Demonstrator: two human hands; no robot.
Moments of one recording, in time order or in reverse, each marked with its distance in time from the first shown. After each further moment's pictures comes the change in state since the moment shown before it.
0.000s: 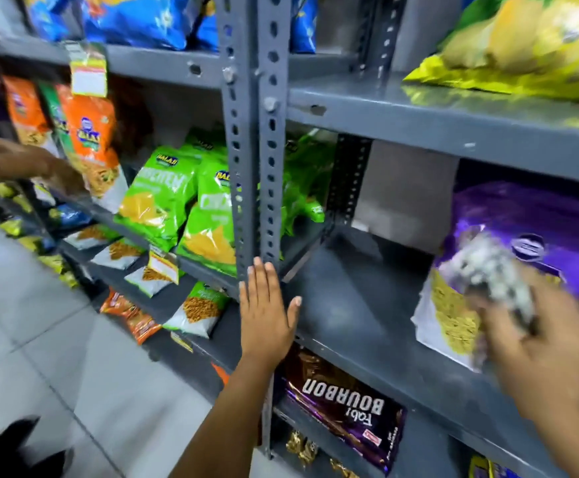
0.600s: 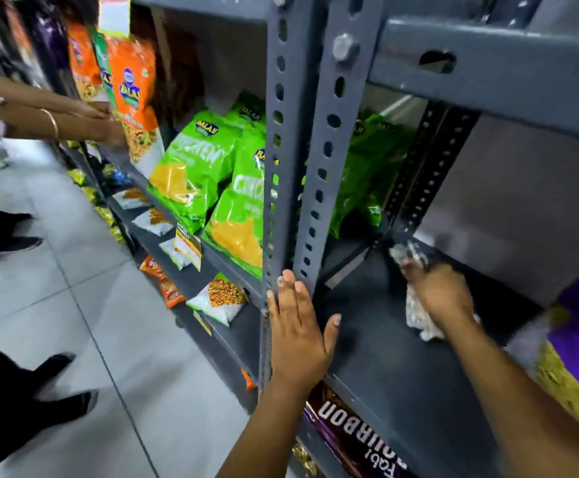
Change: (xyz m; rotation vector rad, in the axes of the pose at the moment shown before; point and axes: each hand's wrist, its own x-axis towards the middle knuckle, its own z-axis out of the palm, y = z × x) left_hand 0.023 -0.003 0.059 -0.105 0.355 -0.048; right_hand 0.131 0.100 0.254 -0.151 -0.514 0.384
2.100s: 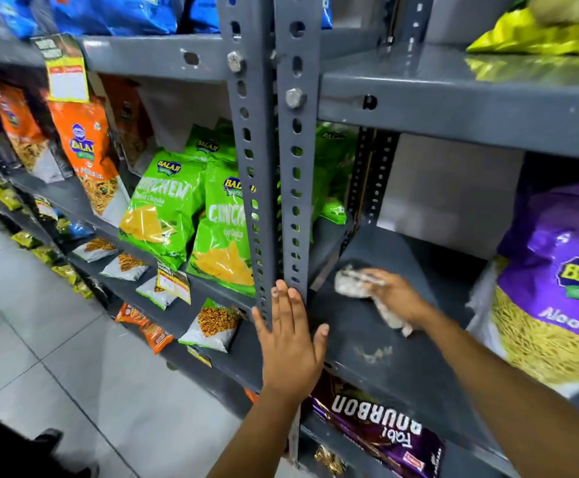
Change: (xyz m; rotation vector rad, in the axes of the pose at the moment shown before) left_hand -0.001 -0.021 -0.037 0.090 -0.353 0.095; right_hand -0.048 0.003 0.024 0.446 -0.351 -0.196
